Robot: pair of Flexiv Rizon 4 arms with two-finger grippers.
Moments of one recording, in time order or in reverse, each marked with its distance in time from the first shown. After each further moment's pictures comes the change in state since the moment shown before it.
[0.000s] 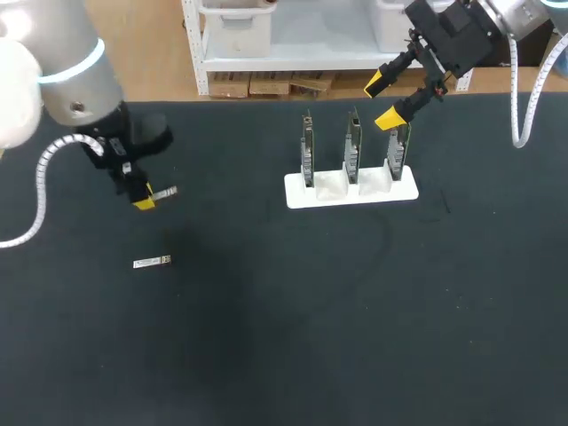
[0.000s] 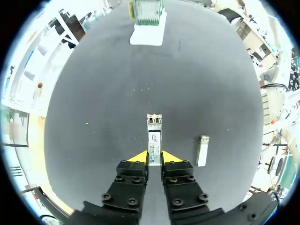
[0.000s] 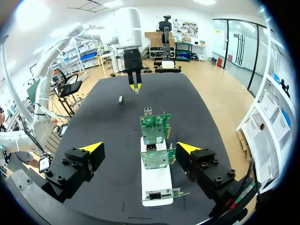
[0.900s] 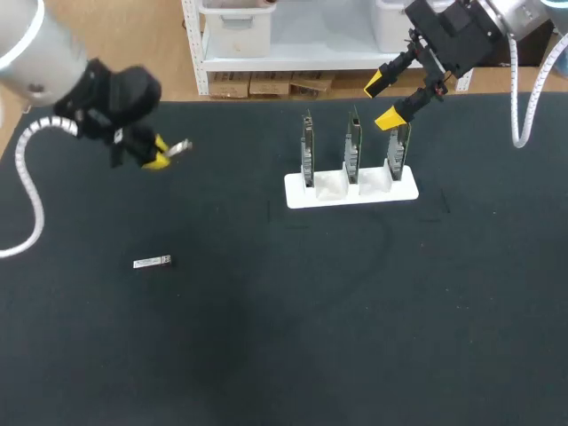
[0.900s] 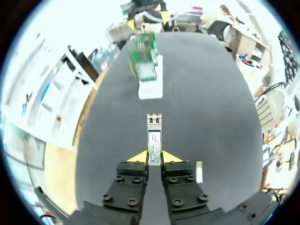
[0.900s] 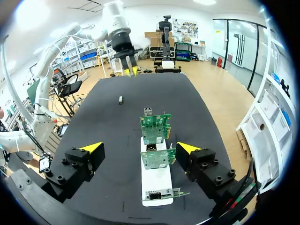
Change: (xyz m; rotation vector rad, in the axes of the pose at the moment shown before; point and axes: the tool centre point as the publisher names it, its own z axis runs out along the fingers) left arm -0.067 0.002 -0.076 -0.170 -0.286 0.159; right arm 0.000 0.000 0.000 0.000 0.000 0.000
